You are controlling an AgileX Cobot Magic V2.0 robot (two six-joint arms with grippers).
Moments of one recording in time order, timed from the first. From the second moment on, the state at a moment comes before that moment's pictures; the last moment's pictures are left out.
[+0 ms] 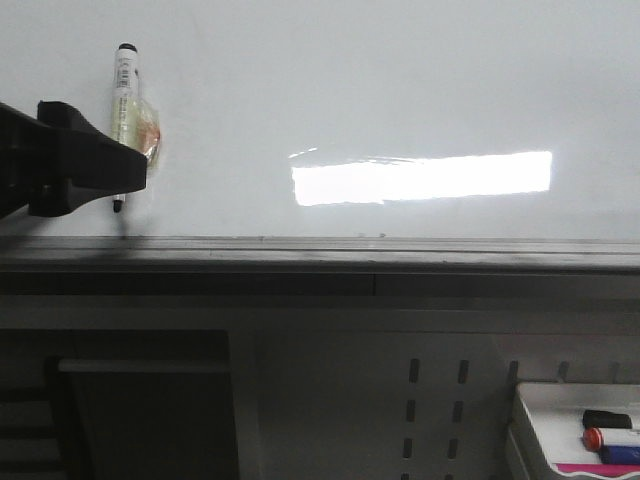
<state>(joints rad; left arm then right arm) -0.49 1.31 -0.39 0.05 -0.50 -0.21 -0.07 0.45 -0.23 0.21 0.24 0.01</state>
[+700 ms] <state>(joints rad) -0.49 1.39 -0.44 0.07 -0.54 -0.22 -0.06 0.45 -0.26 0.21 0.28 -0.02</state>
